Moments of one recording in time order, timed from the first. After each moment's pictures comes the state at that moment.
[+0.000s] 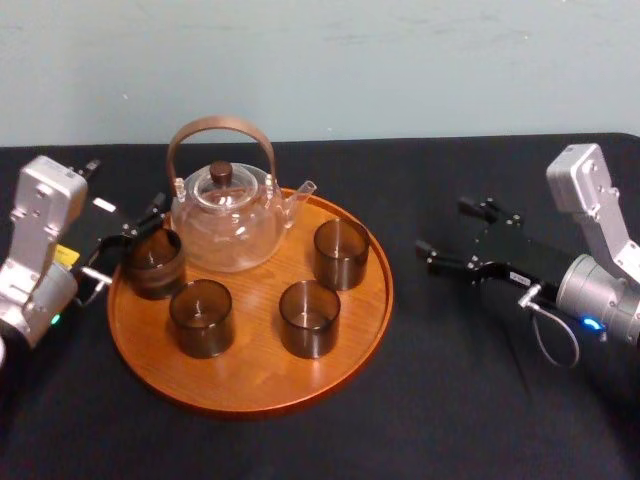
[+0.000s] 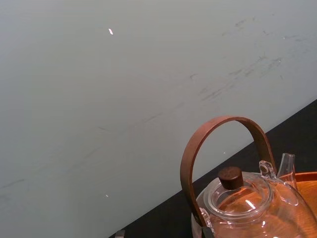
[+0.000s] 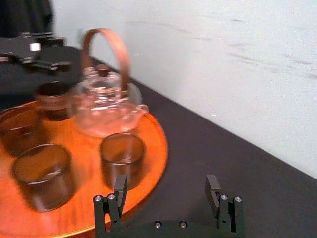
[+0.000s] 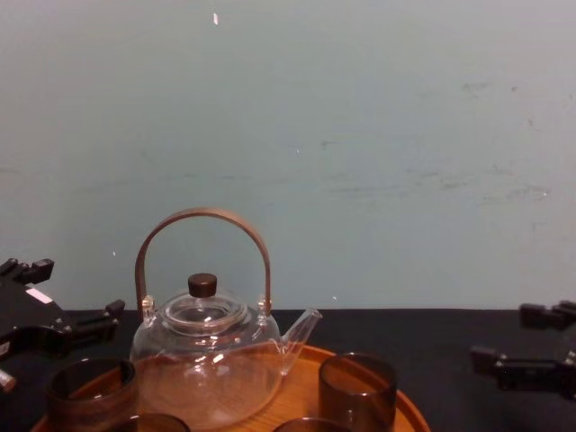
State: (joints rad) left arm -0.20 0.60 0.45 -1.41 -0.25 -0.12 0.03; right arm 0.17 0.59 -0.38 -1.51 0.39 0.05 0.45
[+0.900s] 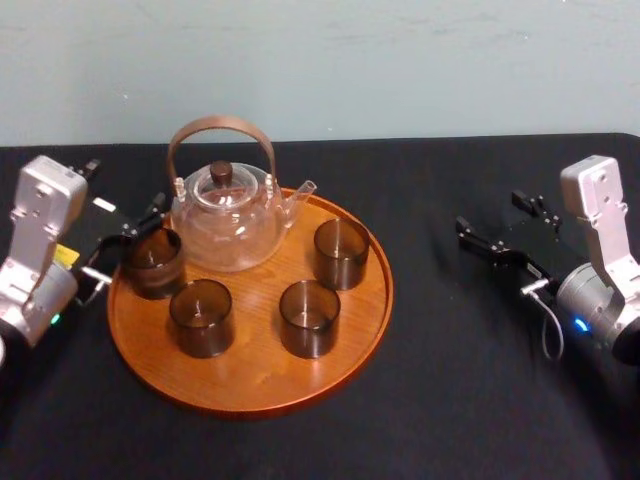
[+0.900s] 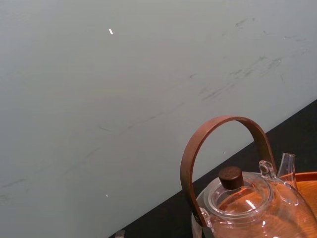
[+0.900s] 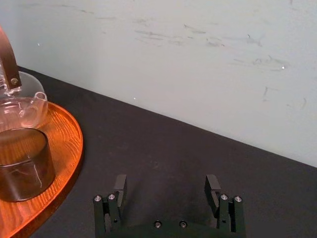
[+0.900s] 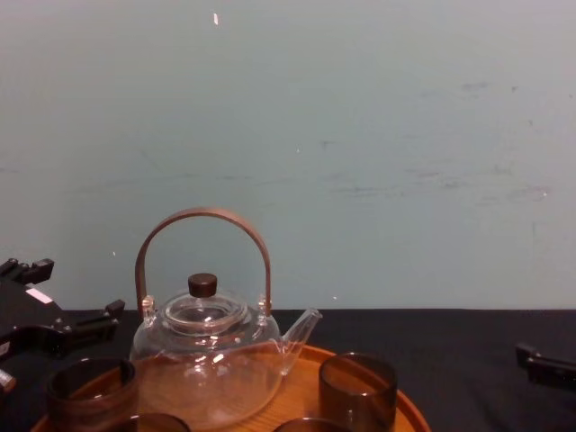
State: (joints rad) left arm -0.20 0.60 0.45 -1.41 -0.25 -0.12 0.03; right arm 0.15 0.43 -0.28 -1.39 0.26 0.00 0.20
